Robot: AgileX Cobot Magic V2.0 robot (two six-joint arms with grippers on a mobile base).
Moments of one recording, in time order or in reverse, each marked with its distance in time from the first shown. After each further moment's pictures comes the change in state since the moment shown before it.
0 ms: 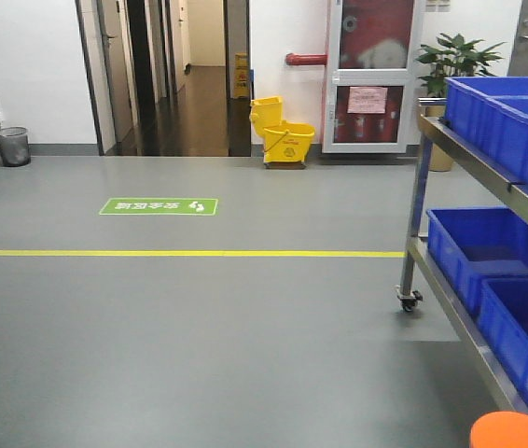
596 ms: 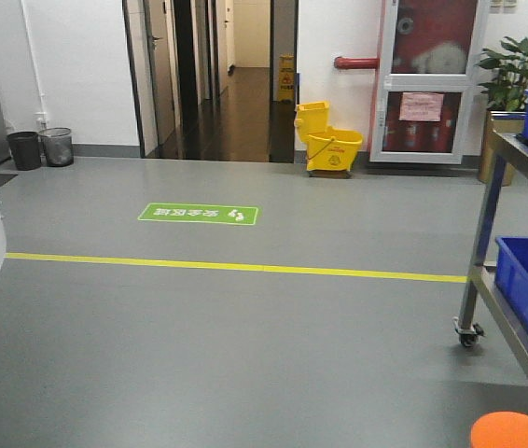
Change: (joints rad) left arm 0.000 0.000 0.000 0.000 0.000 0.000; right arm 0.000 0.000 0.000 0.000 0.000 0.000
